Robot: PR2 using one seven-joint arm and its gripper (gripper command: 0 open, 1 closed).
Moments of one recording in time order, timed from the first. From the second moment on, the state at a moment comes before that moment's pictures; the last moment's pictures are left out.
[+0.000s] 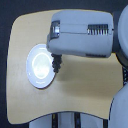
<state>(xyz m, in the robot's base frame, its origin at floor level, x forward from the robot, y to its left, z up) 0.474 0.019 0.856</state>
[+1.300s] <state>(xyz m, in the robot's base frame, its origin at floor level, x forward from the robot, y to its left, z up) 0.472 0.148 0.815</state>
